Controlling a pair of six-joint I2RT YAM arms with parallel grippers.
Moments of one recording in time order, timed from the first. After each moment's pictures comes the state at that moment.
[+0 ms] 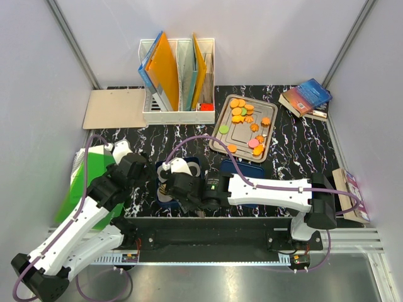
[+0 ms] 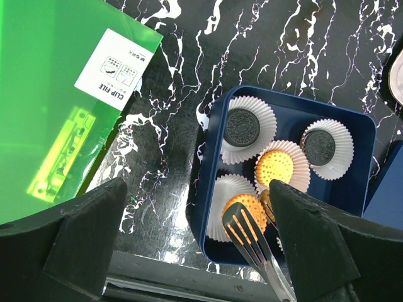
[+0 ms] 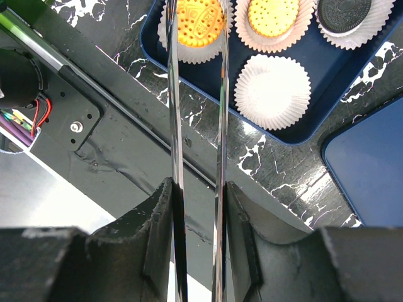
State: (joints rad) left arm -0.59 0.72 0.76 -0.90 -0.51 -0.81; right arm 1.39 1.67 1.49 -0.81 0.31 0.63
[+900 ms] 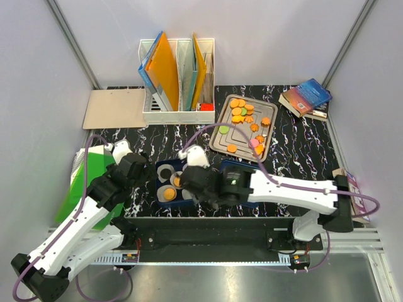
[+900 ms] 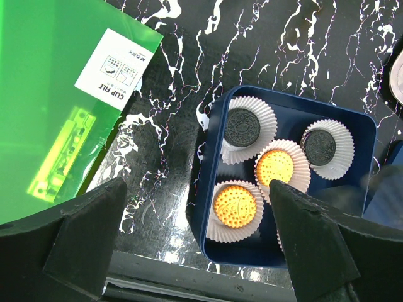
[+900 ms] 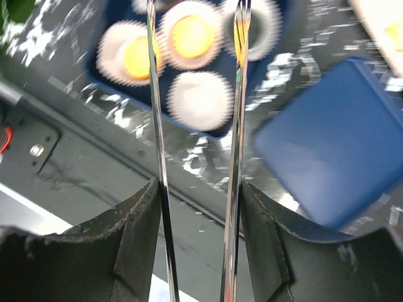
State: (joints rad) left arm -0.59 0.72 0.76 -0.90 -0.51 -0.81; right arm 1.38 1.56 1.50 -0.93 0.49 0.64
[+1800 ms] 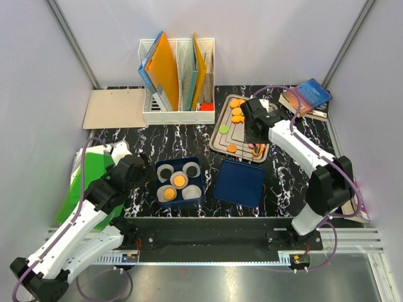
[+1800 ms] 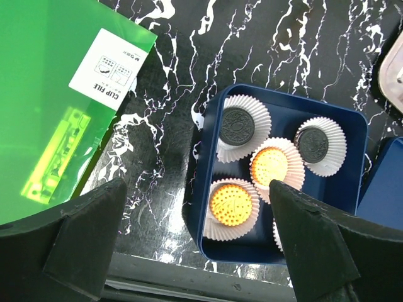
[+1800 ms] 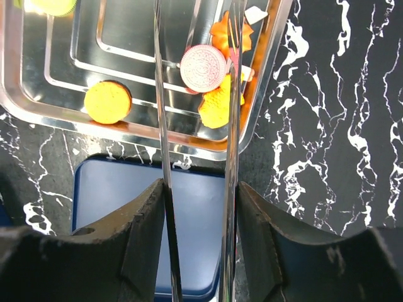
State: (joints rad) left arm -0.59 0.69 0.74 -0.89 -0.49 -0.81; right arm 0.48 1.64 1.40 -0.84 0.37 0.43
